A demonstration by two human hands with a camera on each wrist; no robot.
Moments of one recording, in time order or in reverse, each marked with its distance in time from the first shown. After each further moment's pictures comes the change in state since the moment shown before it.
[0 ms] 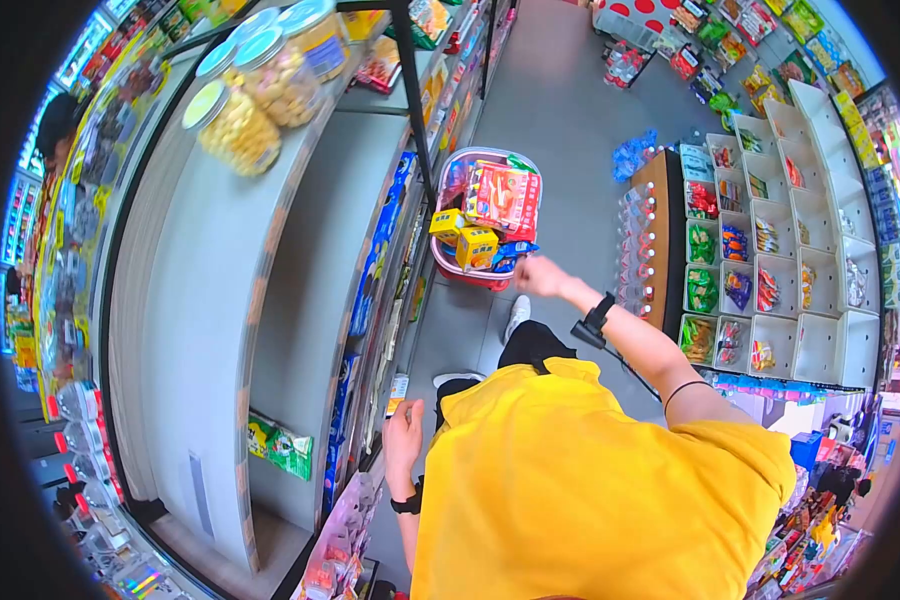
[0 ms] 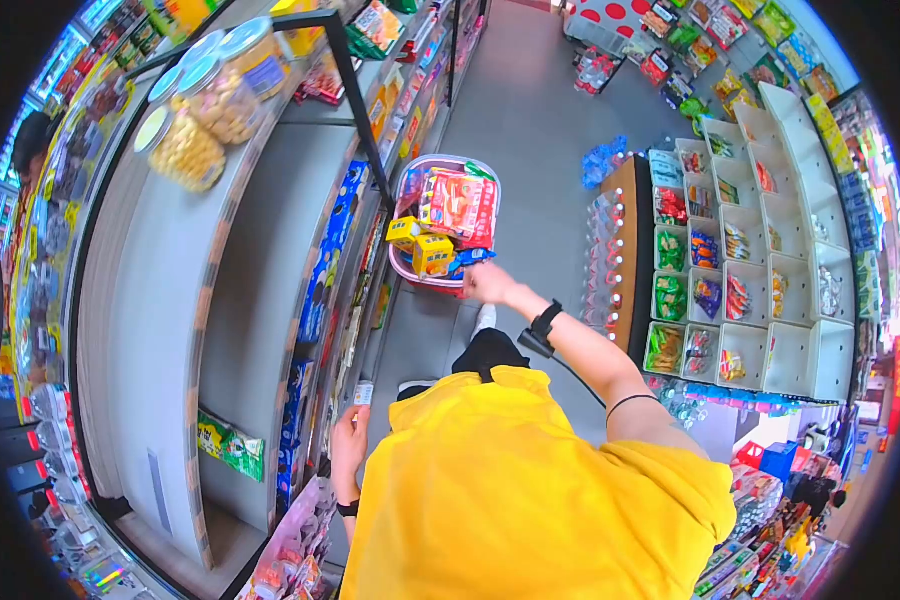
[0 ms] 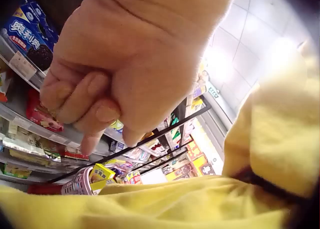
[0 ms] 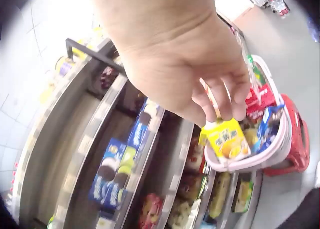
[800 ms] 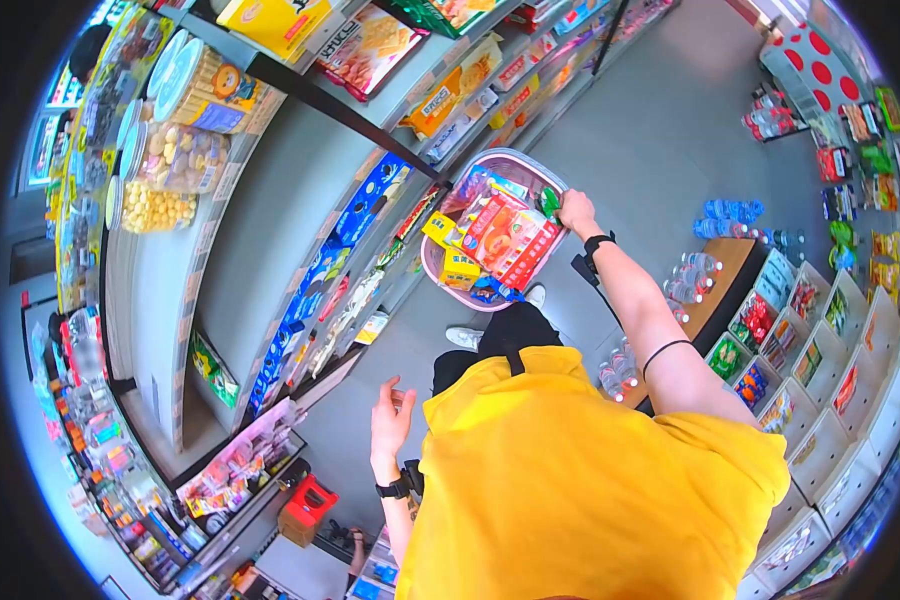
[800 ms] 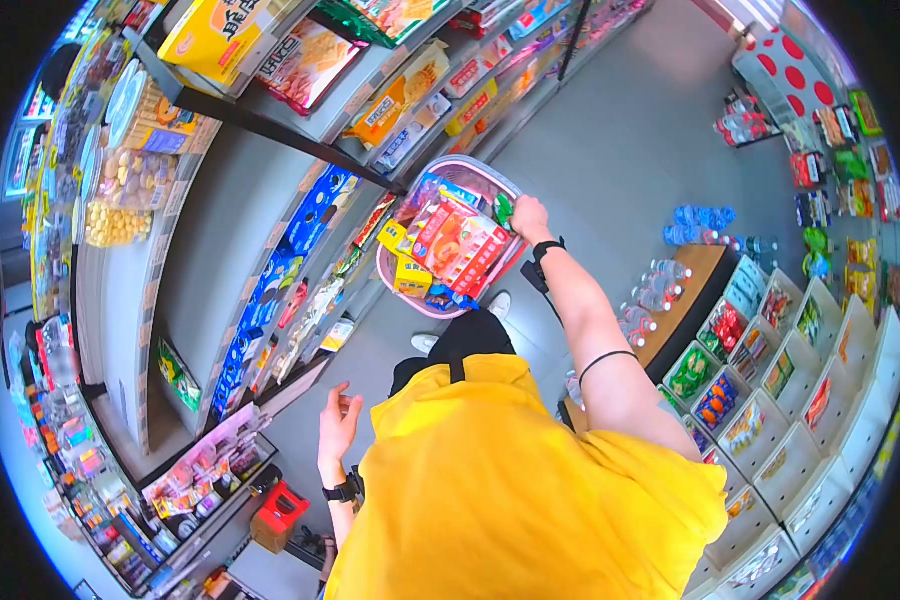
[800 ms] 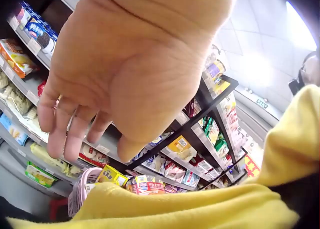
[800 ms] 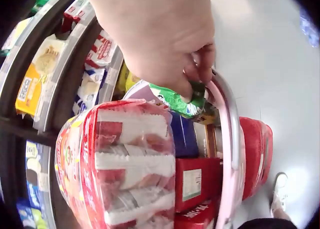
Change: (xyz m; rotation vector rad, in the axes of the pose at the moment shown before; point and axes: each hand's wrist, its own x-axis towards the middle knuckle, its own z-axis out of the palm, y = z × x) left_hand 0.064 0.228 0.156 -0.107 0.202 -0.438; right_hand 0.300 0.260 -0.100 -0.128 -0.042 0.263
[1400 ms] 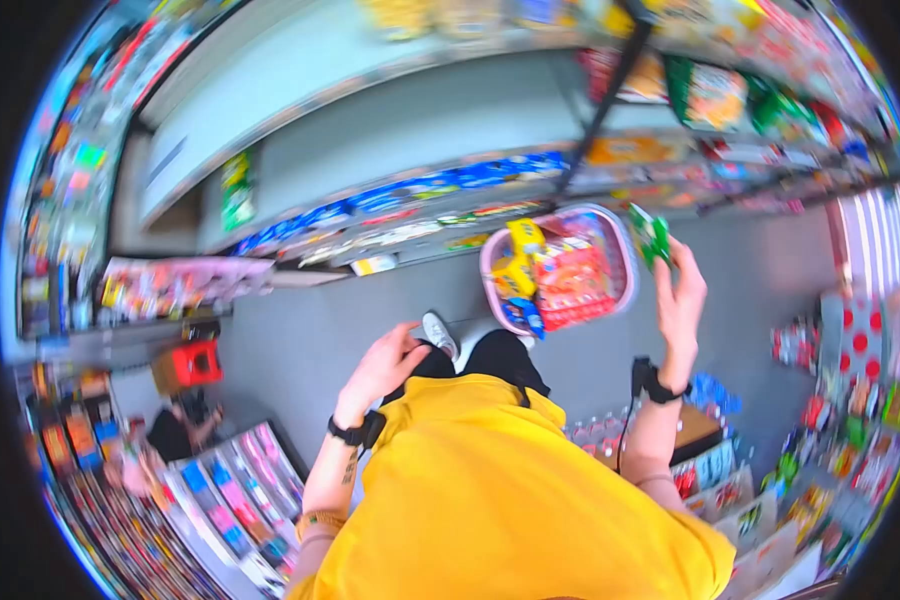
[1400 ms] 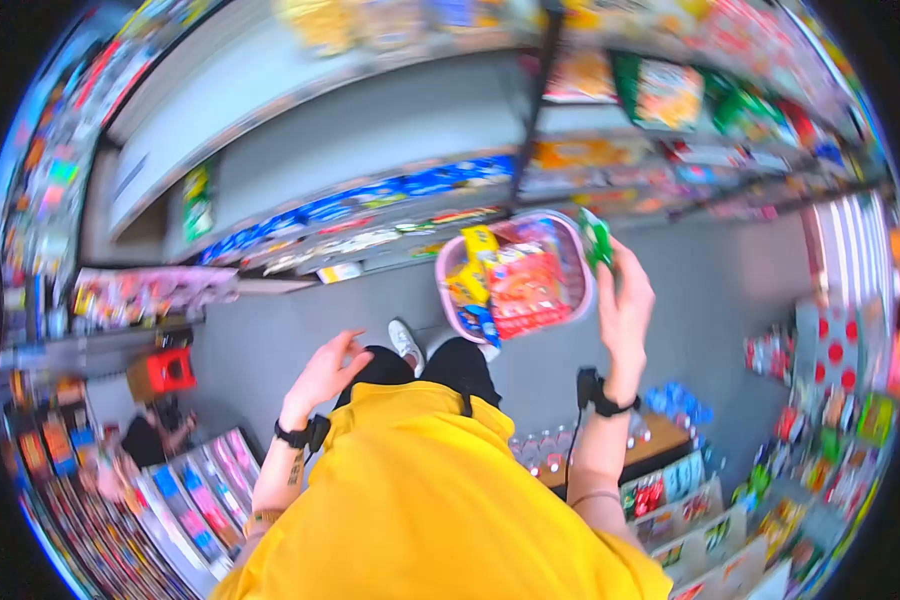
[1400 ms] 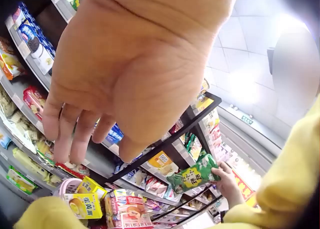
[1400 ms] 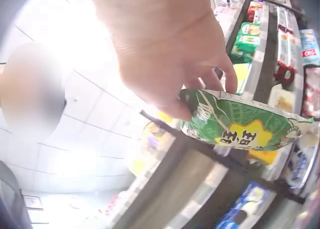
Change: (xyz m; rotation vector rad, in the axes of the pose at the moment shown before) left_hand -0.019 0.019 -0.016 -0.176 0.110 0.136; right_hand -0.212 -0.172 -0.235 0.384 0.275 -0.871
